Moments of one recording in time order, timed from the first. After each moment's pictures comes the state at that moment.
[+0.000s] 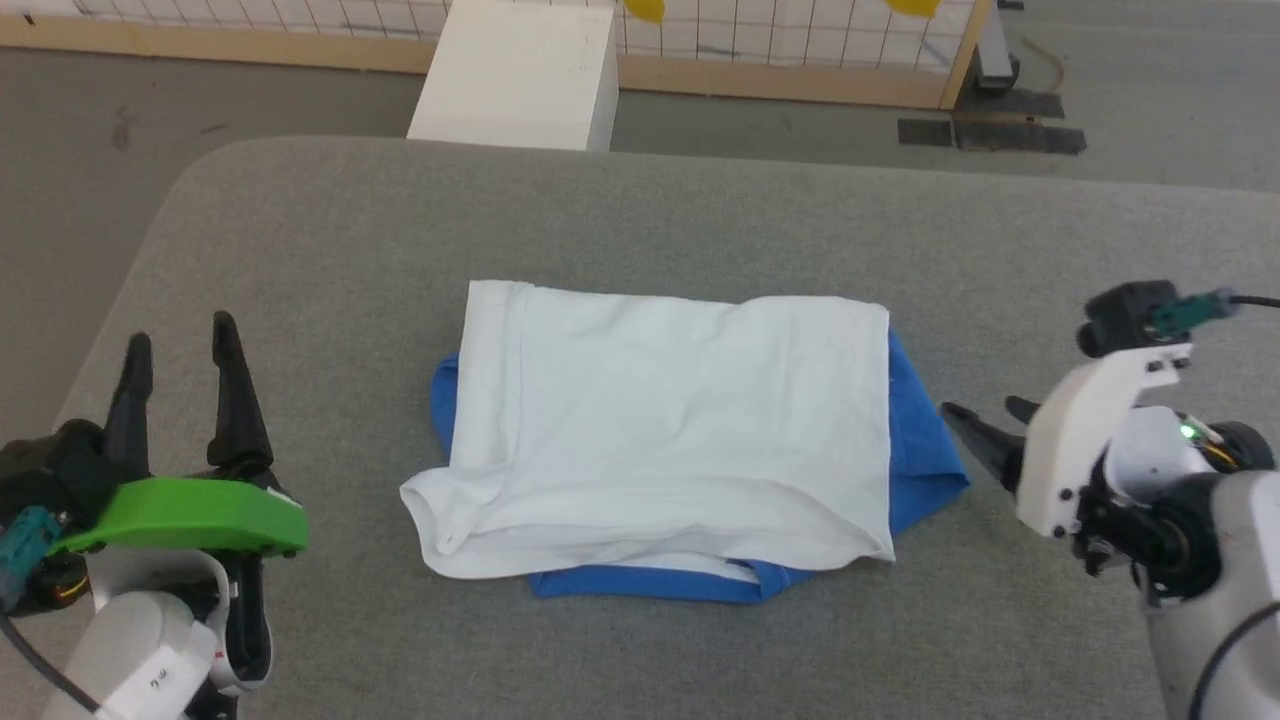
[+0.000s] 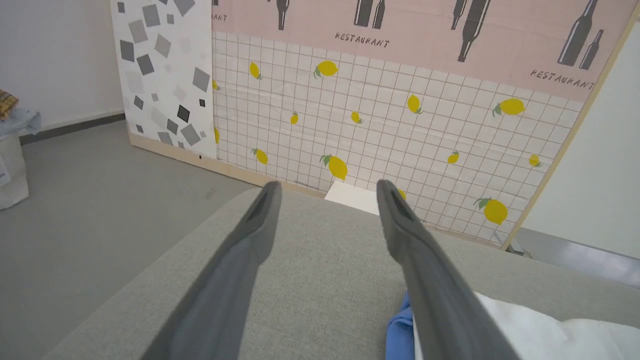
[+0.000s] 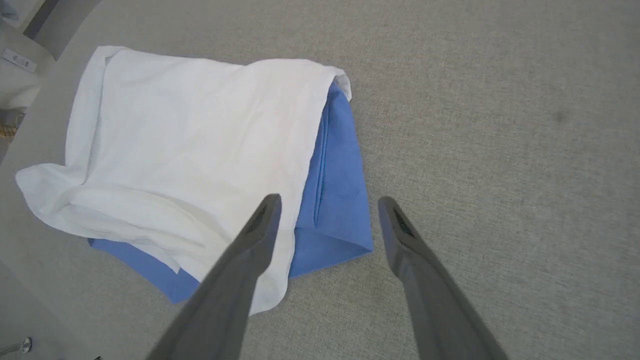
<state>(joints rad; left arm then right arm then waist) -0.15 0.42 -0.16 -0.05 -0.63 0.27 -0.20 -0.32 -0.21 0.01 0.09 0.46 0.13 0.84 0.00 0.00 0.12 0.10</state>
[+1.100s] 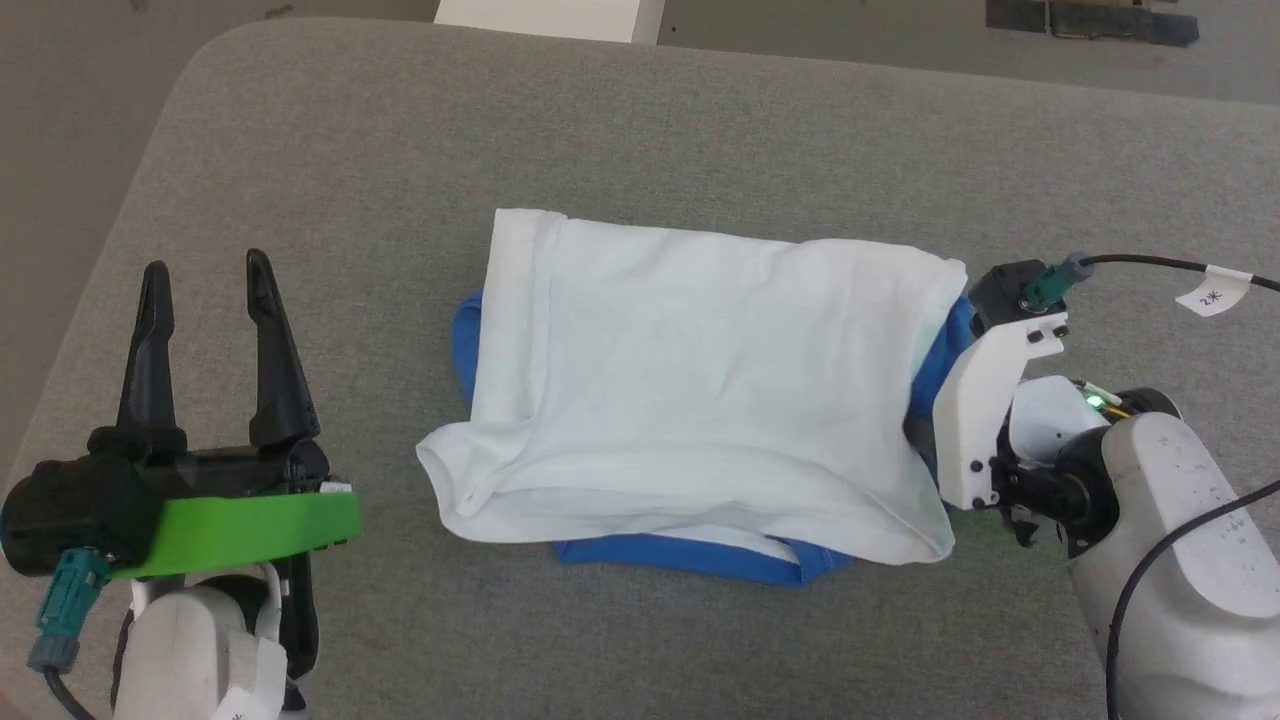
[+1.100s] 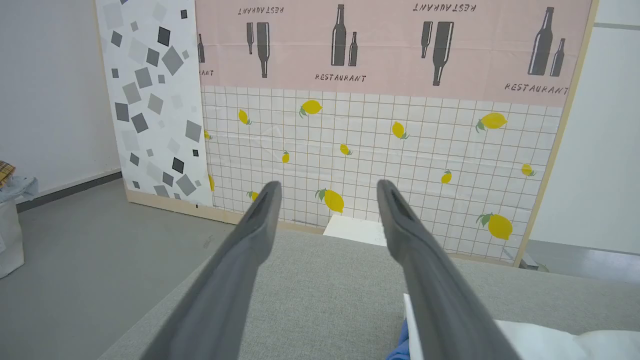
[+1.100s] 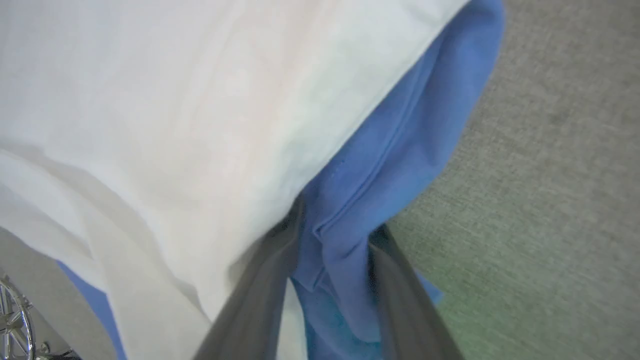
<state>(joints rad) -0.15 0.09 0.08 -0.19 -0.20 -0.03 -0.26 -0.50 -0.16 0.17 0.37 0.42 0.13 0.86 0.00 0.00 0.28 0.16</state>
